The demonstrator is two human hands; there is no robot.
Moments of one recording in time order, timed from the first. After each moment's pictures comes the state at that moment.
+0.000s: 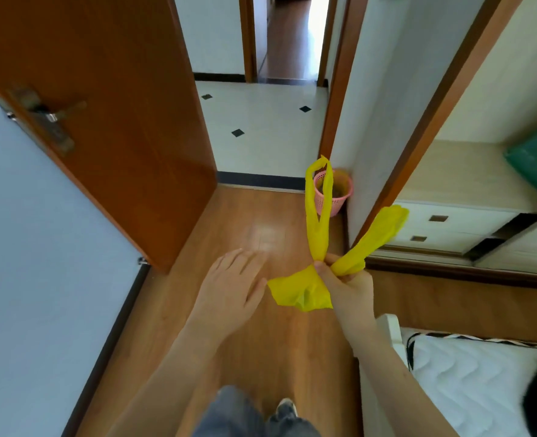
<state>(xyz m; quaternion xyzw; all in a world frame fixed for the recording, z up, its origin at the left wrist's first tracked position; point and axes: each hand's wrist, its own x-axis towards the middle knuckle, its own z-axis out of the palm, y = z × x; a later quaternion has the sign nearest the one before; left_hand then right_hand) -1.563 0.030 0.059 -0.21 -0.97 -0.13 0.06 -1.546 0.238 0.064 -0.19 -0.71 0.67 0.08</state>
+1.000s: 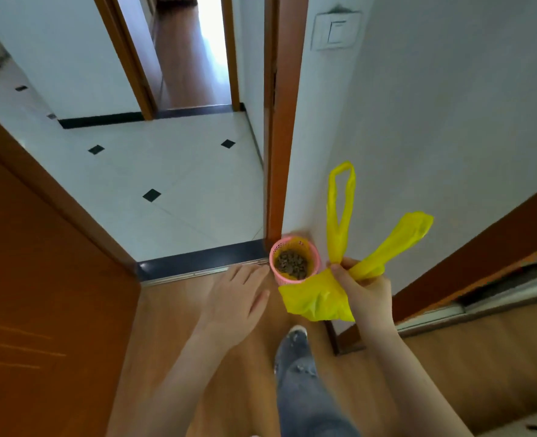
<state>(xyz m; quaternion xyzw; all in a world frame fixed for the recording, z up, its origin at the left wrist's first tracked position) -2.205 0.168 0.020 -0.38 -0.91 -0.18 0.01 -2.118 0.374 0.049 -0.32 -0.67 0.64 0.20</state>
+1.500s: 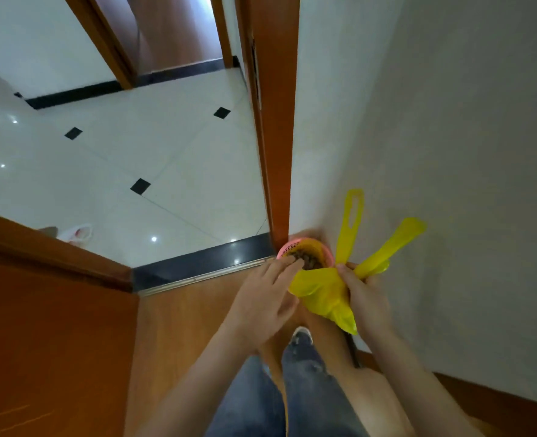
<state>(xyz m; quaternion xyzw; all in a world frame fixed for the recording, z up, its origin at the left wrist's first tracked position) -2.405 0.314 -0.061 -0.44 -0.87 -0.20 -0.09 -2.328 0.488 -0.055 -0.43 -0.61 0.66 0.08</state>
